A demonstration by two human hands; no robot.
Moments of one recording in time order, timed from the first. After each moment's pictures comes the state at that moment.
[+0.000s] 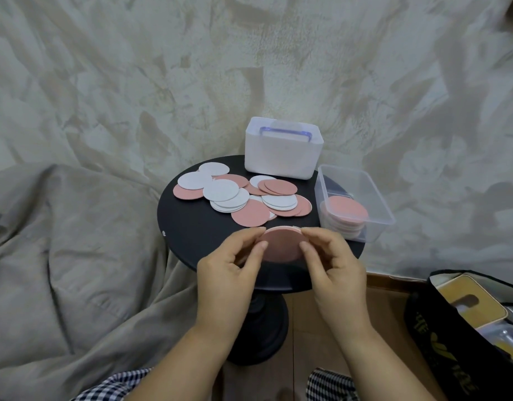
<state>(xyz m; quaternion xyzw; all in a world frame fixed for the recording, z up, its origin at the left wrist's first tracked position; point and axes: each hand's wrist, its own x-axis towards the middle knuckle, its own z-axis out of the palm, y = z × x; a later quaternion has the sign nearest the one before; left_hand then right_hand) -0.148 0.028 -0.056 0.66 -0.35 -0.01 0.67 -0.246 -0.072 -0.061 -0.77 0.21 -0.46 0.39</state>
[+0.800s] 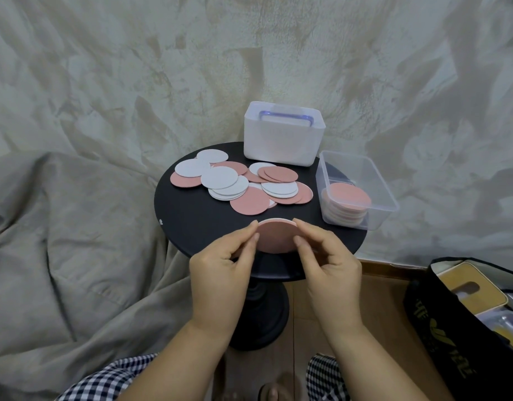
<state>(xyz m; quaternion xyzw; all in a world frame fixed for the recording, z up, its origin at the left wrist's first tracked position) -0.147 0.028 -0.070 0.69 -0.34 0.10 0.63 -0.241 -0.062 -0.072 -0.73 0.22 -0.50 0.41</state>
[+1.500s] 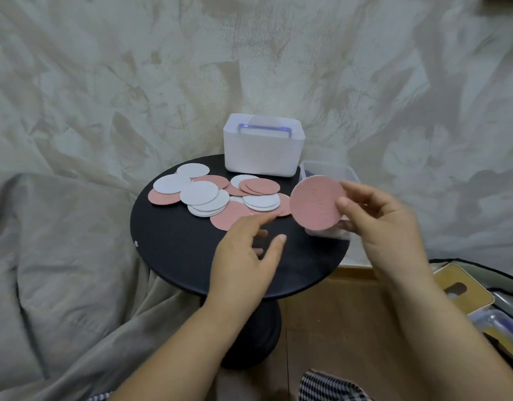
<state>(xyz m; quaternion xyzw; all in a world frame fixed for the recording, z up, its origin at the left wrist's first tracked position) -0.151 -0.018 -0.048 0.71 -0.41 -0.05 0.57 -0.270 -0.144 -0.006 -0.65 0.27 -0.45 0.54</state>
